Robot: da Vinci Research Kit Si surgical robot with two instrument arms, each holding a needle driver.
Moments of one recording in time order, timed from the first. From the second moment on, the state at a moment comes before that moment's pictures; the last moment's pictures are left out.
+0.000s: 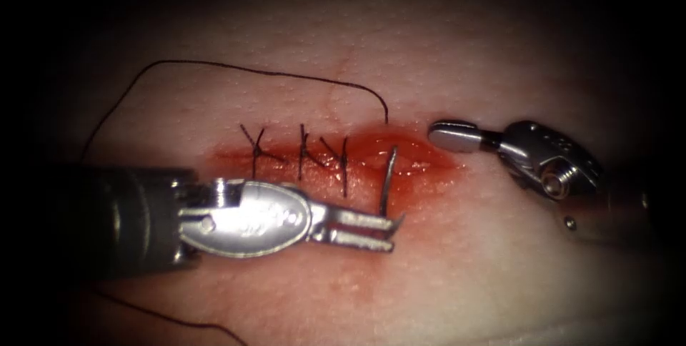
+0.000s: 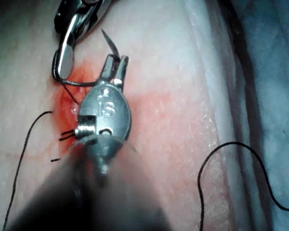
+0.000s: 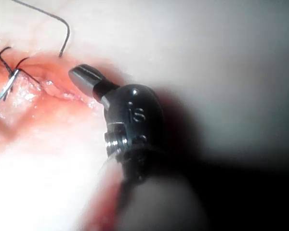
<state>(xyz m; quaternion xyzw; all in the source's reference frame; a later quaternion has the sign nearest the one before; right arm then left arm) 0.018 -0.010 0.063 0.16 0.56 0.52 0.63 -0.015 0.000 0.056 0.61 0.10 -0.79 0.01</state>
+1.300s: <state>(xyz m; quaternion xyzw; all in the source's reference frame) 0.021 -0.012 0.054 0.28 0.49 0.68 0.47 -0.014 0.002 0.058 0.68 -0.12 -0.72 0.02</state>
